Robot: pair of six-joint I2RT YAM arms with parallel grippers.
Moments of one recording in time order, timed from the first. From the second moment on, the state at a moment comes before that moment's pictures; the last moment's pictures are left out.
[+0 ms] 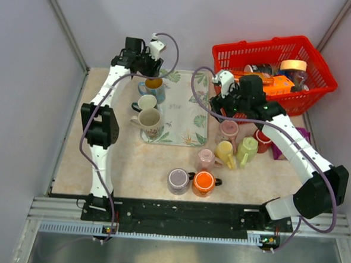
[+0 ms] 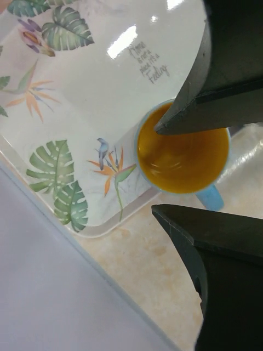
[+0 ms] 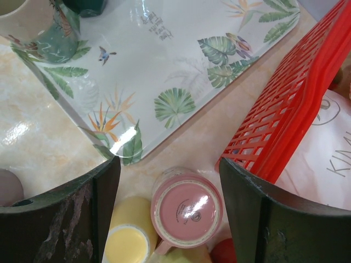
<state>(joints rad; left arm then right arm) -0.14 2.22 2.19 -0.61 0.37 0.49 0.44 1.42 1.33 -0.51 -0.25 -0.31</state>
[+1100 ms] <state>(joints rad) -0.13 2.32 2.25 -0.83 0.10 0.15 0.44 1.42 1.29 -0.50 -0.27 -0.30</state>
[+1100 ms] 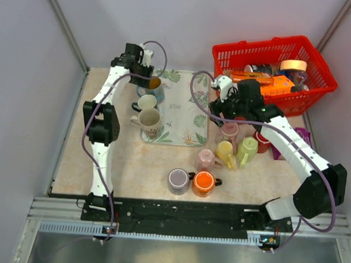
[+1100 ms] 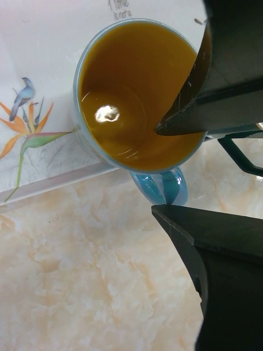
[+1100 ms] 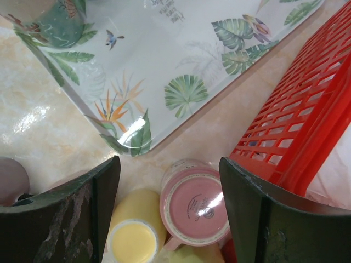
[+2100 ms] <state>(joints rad) -0.13 2.34 2.32 -0.86 0.21 0.30 0.44 1.39 1.26 -0.49 -0.28 -0.26</state>
